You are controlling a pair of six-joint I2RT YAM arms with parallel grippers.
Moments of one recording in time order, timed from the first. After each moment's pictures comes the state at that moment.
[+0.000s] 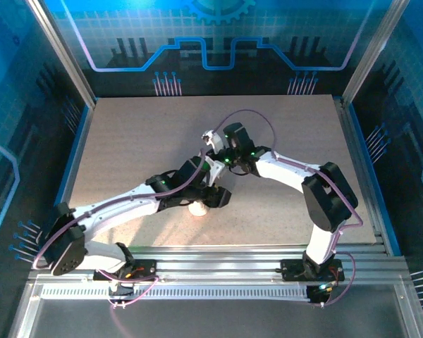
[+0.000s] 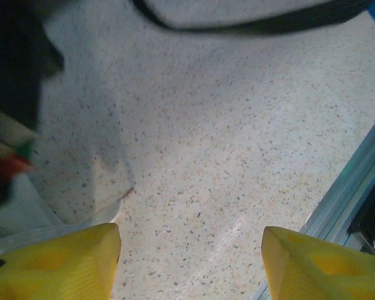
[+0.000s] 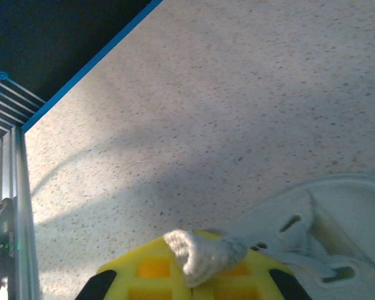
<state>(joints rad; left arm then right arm) -0.82 1.33 0.93 -0.36 0.15 -0.34 0.63 1.79 1.21 -0.05 -0.56 0.16</state>
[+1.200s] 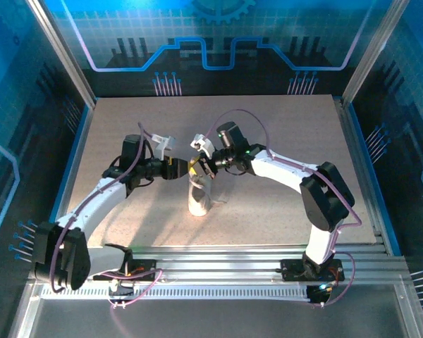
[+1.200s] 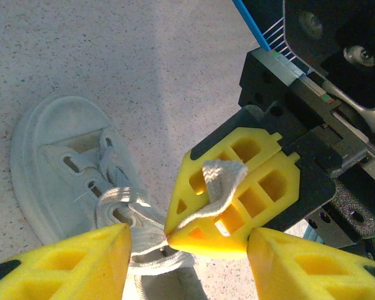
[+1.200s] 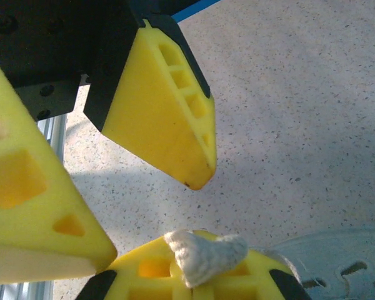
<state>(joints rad) -0.19 1.25 0.78 -0.18 0.74 -0.26 0.67 1.82 1.29 -0.15 -0.69 -0.10</state>
